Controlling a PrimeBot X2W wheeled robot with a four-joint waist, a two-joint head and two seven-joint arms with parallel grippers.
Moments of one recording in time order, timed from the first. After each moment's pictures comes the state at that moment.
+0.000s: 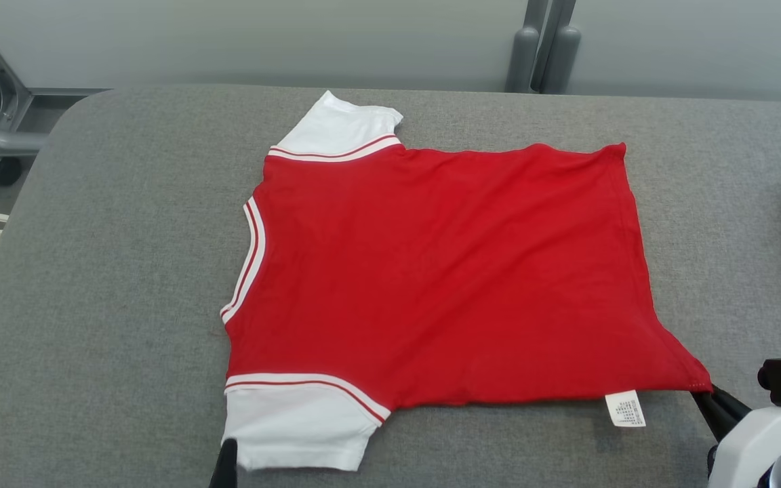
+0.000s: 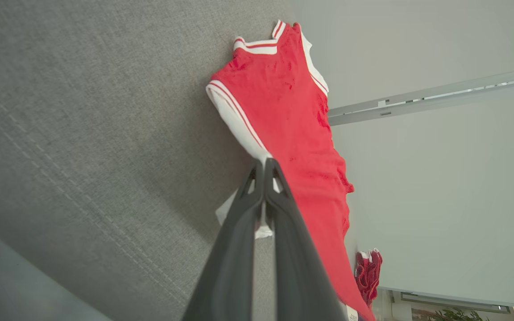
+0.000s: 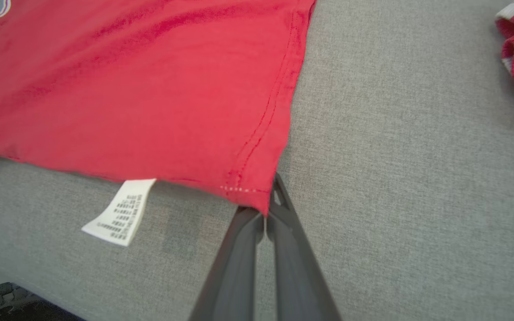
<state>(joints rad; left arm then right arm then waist) 0.42 0.14 -0.27 -0.27 -1.30 0.17 -0.14 0.17 -0.39 0.02 -0.09 0.42 0.13 0.36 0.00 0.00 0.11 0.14</state>
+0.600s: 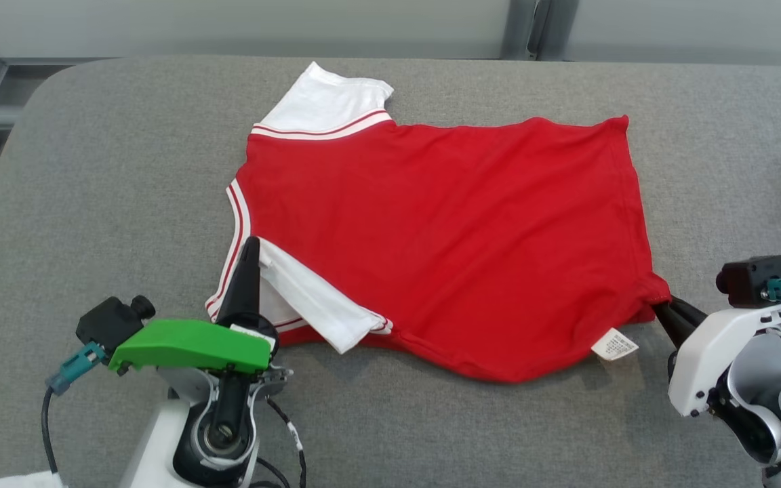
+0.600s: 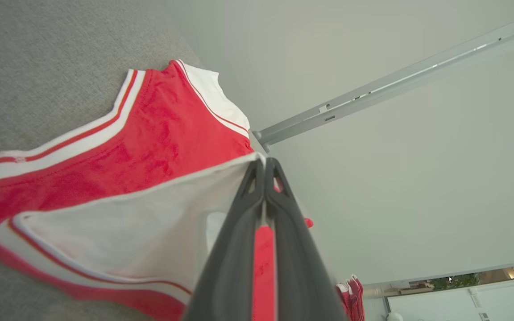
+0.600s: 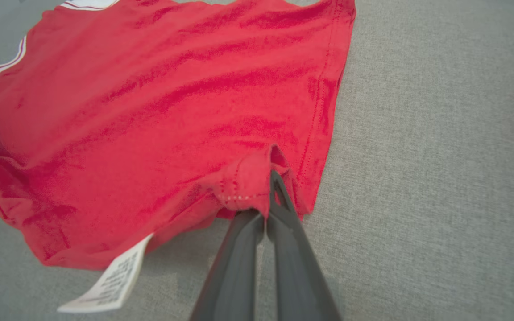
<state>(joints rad) -0.20 0.08 -0.30 0.04 -1.24 0.12 -0.09 -0.13 -0.38 0.12 0.06 0.47 0.13 0.36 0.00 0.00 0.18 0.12</state>
